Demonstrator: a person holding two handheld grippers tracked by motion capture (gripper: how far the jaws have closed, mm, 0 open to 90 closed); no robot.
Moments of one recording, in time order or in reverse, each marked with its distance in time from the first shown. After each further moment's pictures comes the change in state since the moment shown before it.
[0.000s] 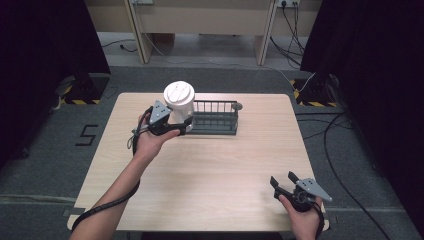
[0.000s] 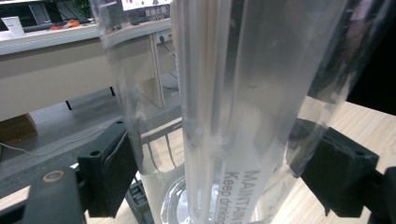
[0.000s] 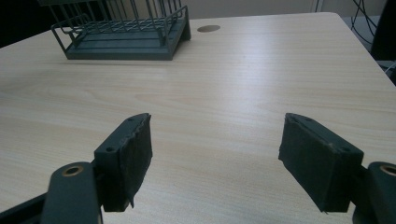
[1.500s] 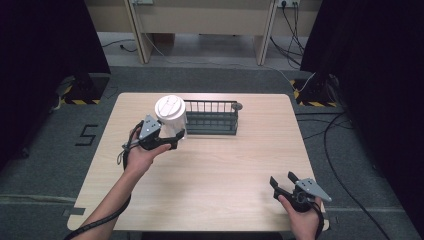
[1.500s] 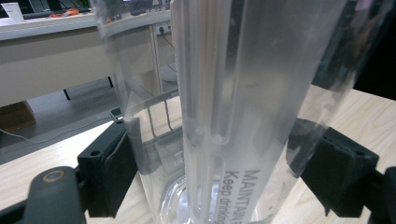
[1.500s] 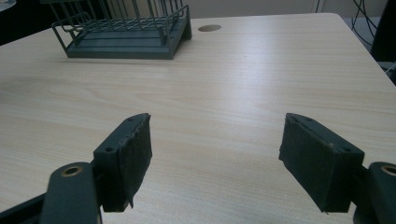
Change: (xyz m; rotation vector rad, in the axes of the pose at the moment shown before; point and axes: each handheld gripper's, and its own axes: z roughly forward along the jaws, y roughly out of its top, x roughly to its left) left arm -0.003 -0.031 -0.034 0.015 -0.002 -0.025; right arm 0.001 0.000 0.000 0.003 0.001 -0.005
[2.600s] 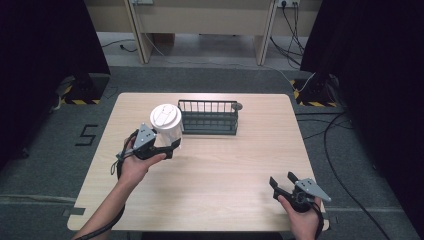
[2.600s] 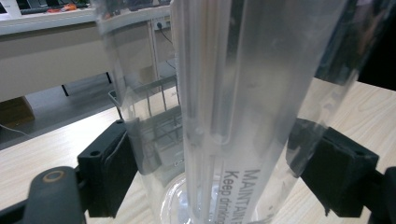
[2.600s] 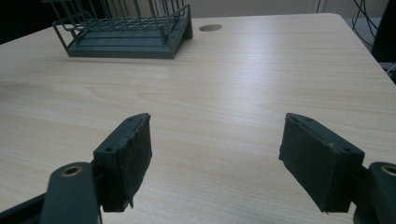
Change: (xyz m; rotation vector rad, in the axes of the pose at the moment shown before) left arm -0.007 -0.015 -0.024 0.012 -0.010 0.004; right arm 0.001 0.000 0.000 0.000 -0.001 -0.011
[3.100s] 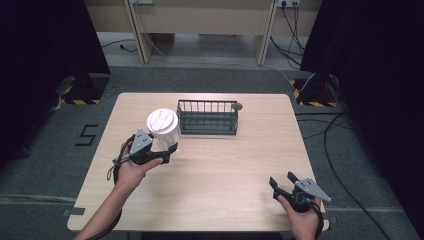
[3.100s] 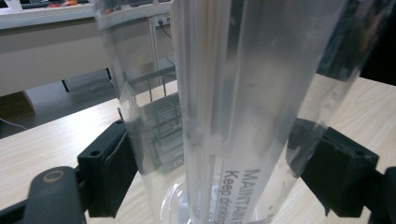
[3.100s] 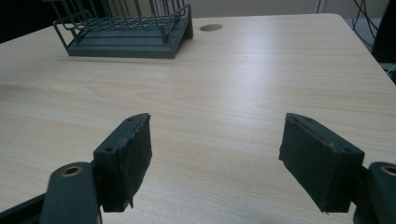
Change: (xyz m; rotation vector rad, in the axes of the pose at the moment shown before) left arm -0.001 -0.010 -0.011 0.008 0.004 -0.008; right arm 0.000 0.000 0.000 0.002 0.004 -0.001
